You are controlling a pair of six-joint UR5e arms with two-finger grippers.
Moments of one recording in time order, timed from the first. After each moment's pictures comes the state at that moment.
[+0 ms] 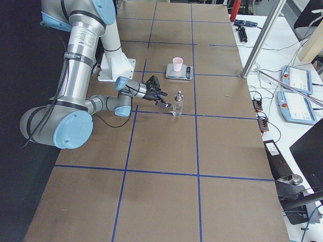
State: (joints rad) left arm -1.53 -1.74 -1.56 -1.73 -2.18 0.18; right arm 0.27 -1.97 2.07 -0.48 0.91 0.93
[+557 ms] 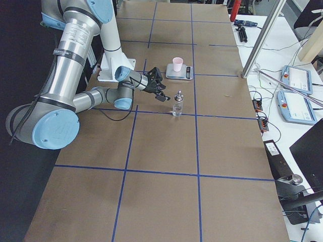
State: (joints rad) left arm -1.53 -1.74 -1.56 -1.73 -2.18 0.18; right arm 0.48 -1.97 2.17 -0.54 1.25 0.93
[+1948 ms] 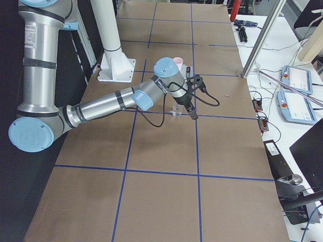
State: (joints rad) left arm -1.53 -1.72 -1.56 -1.73 -2.18 0.18; right arm 1.37 -1.67 2.02 -1.26 2.20 0.24
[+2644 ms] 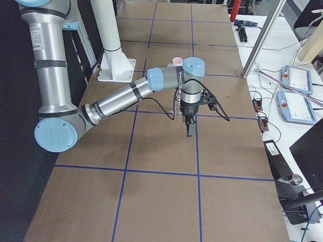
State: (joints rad) left arm -1.53 -1.69 -1.55 -1.72 -2.19 0.18; right arm 1.43 -1.48 1.97 -1.99 2.13 0.02
